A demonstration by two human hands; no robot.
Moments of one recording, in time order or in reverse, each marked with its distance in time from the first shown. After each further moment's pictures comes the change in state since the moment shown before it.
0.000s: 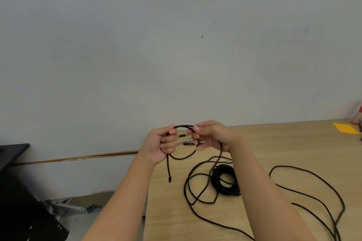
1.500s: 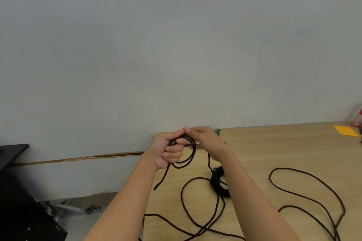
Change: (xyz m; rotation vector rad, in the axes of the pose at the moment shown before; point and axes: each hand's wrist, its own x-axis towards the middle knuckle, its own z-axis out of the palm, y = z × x) left_hand 0.004 -0.009 0.009 0.115 -0.074 -0.184; right_hand 0.011 0.018 0.027 -0.304 0.391 -0.087
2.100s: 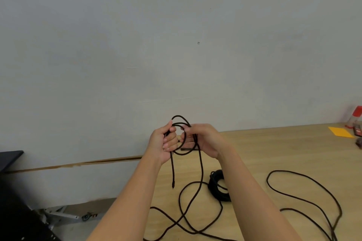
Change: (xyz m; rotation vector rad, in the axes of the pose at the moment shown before) left_hand 0.018 0.010 0.009 -0.216 0.296 0.334; right_hand 0.002 -0.017 -0.009 0.468 -0.156 0.055
